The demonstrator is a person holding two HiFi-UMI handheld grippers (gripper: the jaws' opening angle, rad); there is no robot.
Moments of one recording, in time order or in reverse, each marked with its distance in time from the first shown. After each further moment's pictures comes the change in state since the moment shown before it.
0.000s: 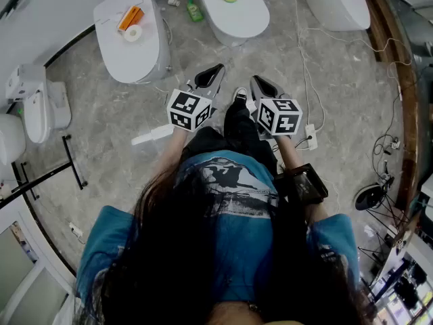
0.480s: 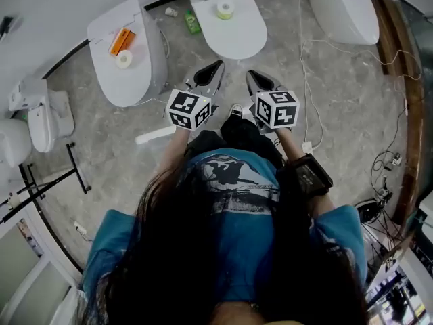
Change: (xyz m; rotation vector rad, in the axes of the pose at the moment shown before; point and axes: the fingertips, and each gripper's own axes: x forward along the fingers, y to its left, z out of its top) left arm 0.175 0.064 0.065 -0.043 -0.039 0.059; right arm 0.104 -0.125 0.114 -0.039 0.051 0.092
